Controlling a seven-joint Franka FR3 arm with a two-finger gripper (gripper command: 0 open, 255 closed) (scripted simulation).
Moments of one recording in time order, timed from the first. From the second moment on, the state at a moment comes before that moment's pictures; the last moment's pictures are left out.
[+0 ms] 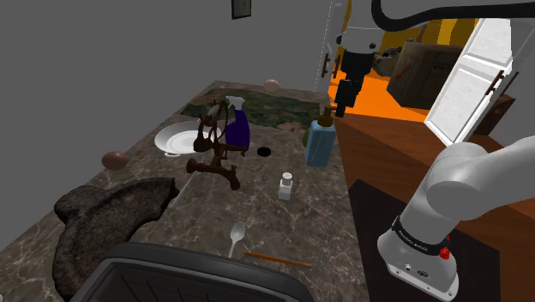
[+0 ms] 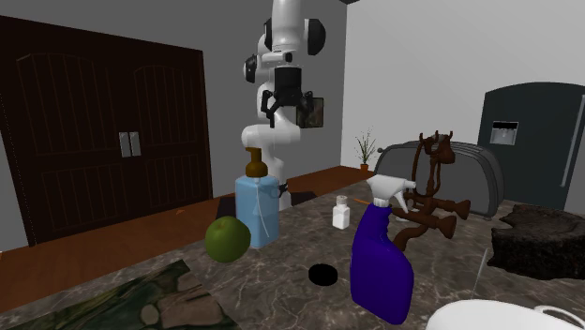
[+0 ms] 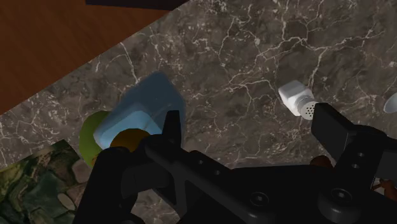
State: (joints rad) arm -0.01 -0.77 0.02 -2.44 0.01 1.63 -0.11
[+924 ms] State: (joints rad) arm 0.02 -0.27 0.02 -2.09 0.01 1.78 -0.22
